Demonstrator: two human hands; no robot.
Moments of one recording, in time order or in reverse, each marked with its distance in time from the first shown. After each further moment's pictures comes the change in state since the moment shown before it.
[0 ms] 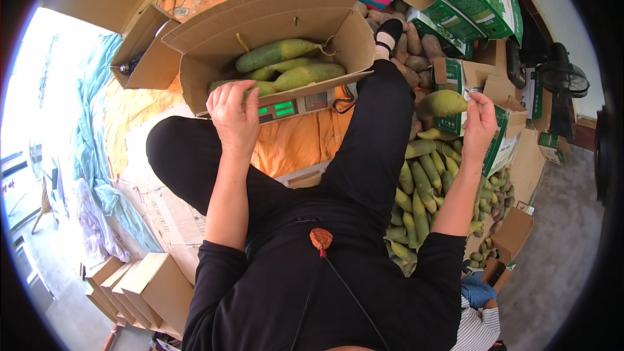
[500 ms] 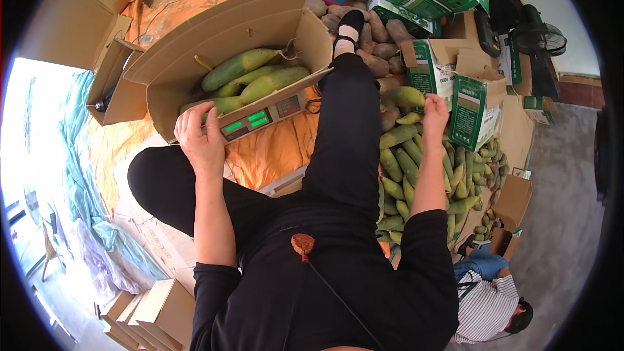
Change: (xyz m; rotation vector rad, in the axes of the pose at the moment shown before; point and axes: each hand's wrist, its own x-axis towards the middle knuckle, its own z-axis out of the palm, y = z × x) left_hand -0.002 0.000 0.003 -0.061 -0.035 -0.084; right_hand -0.017 0.151 -0.023 -0.179 0.187 0.163
